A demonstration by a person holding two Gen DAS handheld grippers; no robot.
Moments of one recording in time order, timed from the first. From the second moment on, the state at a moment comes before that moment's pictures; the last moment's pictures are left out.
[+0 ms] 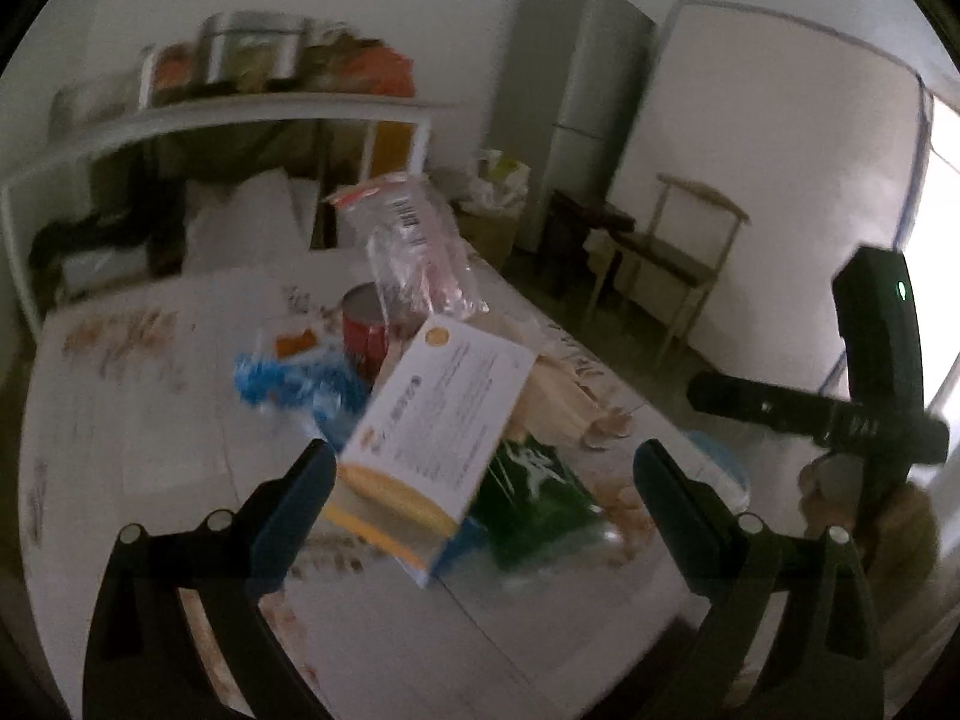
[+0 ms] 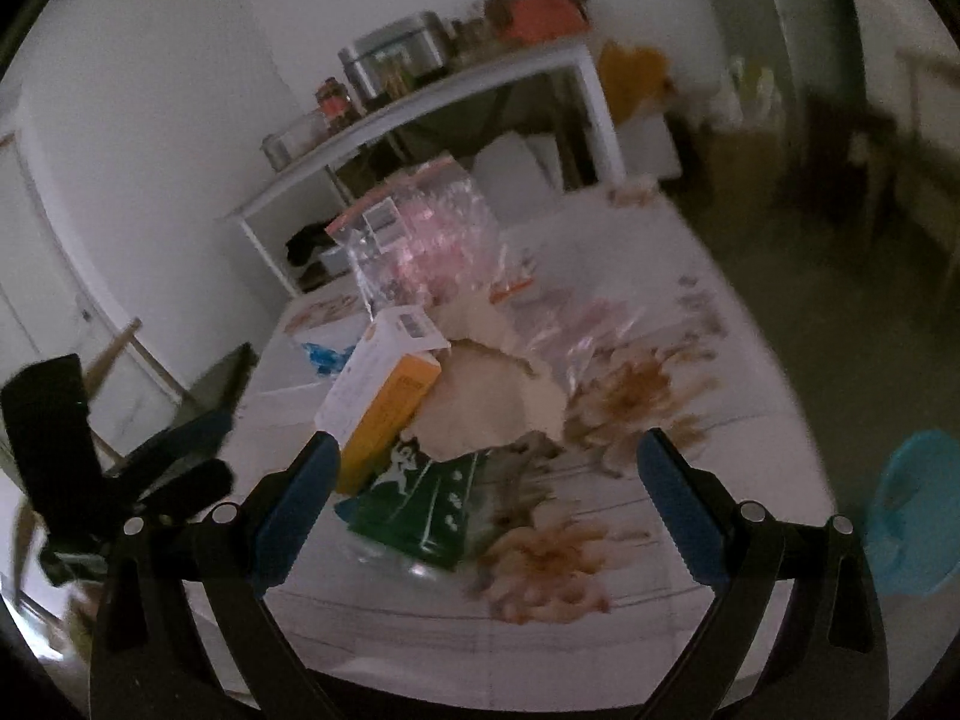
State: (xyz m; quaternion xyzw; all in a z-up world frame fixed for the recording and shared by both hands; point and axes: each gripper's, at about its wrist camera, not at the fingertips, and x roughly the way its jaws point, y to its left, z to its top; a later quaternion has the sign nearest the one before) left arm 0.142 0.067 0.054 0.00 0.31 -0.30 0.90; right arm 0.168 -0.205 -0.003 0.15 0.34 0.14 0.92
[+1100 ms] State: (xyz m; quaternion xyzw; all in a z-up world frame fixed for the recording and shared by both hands) left arm 0.226 0.044 0.012 0.06 0.40 -0.33 0.85; right arm 0.195 -0.219 -0.006 0.20 0.36 0.19 0.89
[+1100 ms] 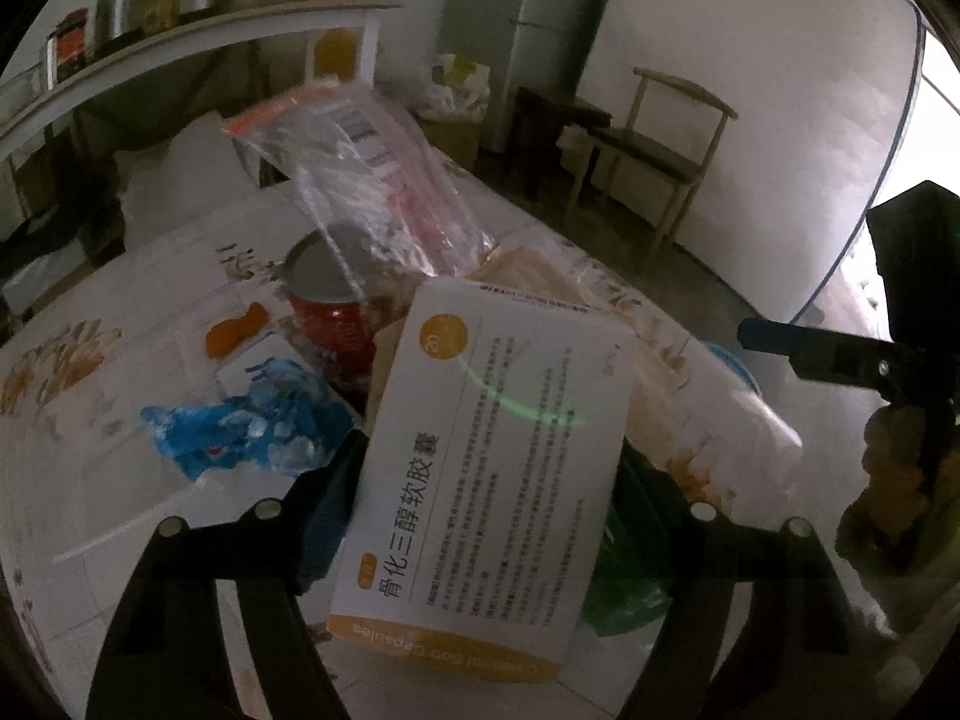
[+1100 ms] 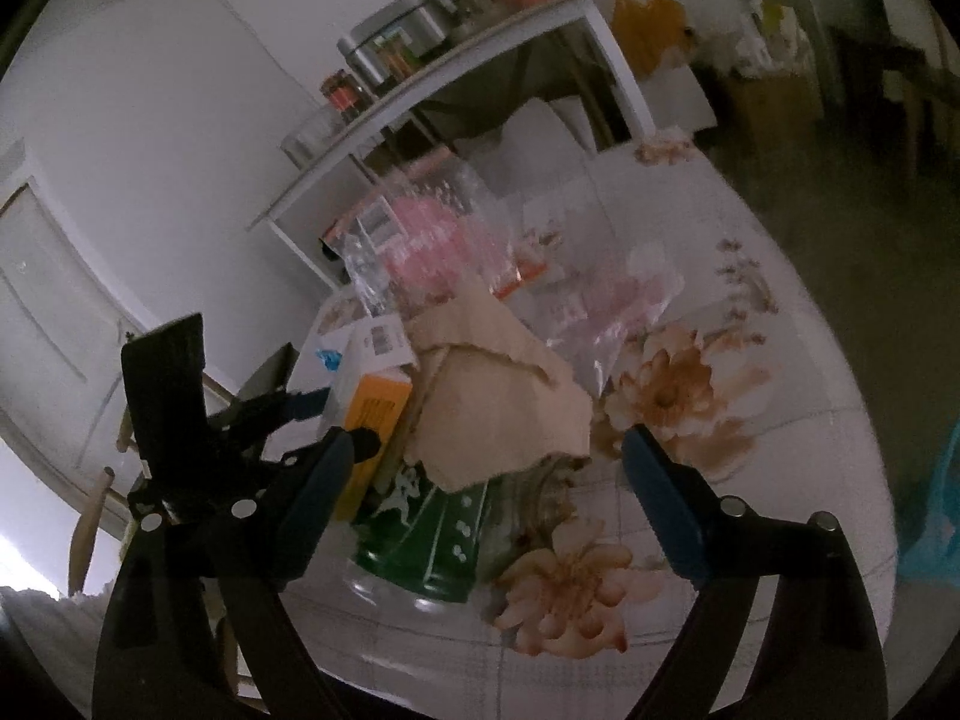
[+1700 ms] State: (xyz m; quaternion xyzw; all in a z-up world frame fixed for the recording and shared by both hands) left arm 0.217 0.095 0.032 -0.06 0.38 -0.30 0.87; right arm 0.344 -0.235 0.003 0.28 0.43 0.27 0.82
